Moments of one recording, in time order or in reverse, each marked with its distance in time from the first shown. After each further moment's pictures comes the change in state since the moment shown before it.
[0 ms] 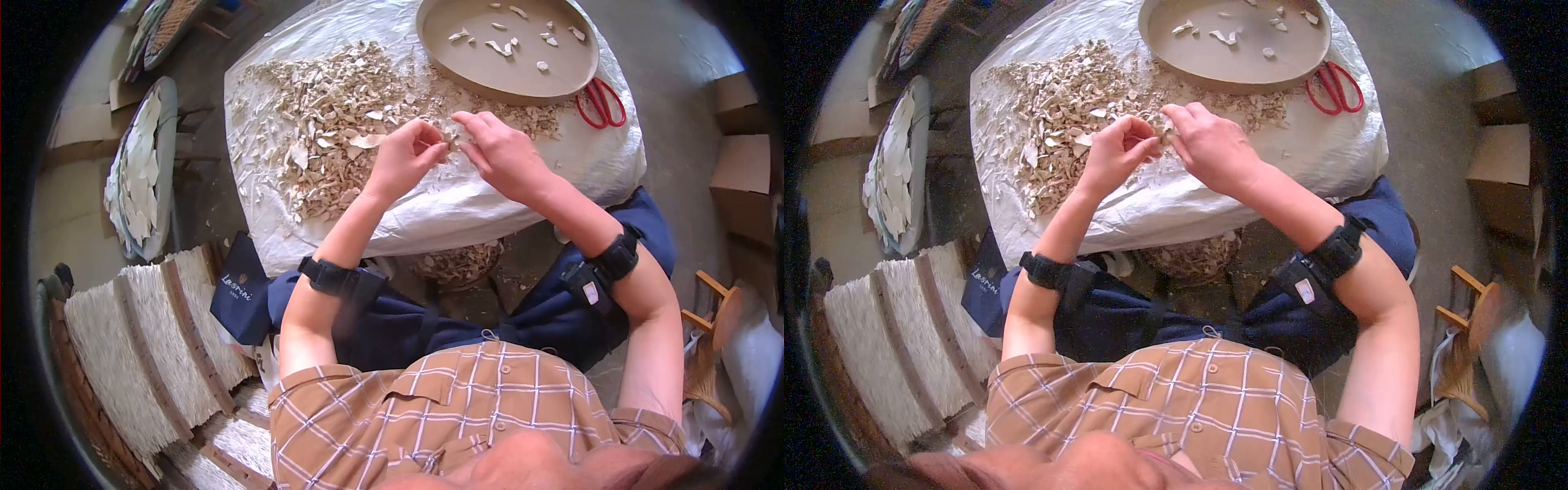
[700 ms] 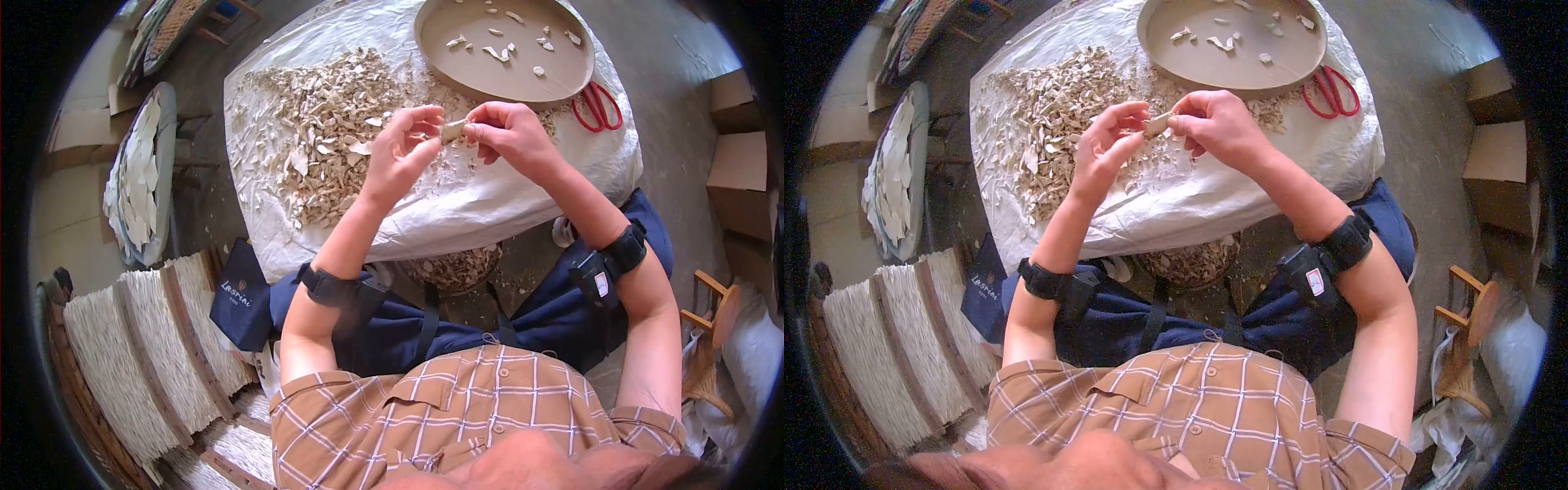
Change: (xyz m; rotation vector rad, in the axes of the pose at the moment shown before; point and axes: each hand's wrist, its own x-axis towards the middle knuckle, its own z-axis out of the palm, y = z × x) left_hand -0.004 0.030 0.002 -0.145 0.228 0.395; right_hand 0.019 0.004 -0.024 0.904 -0.078 0.446
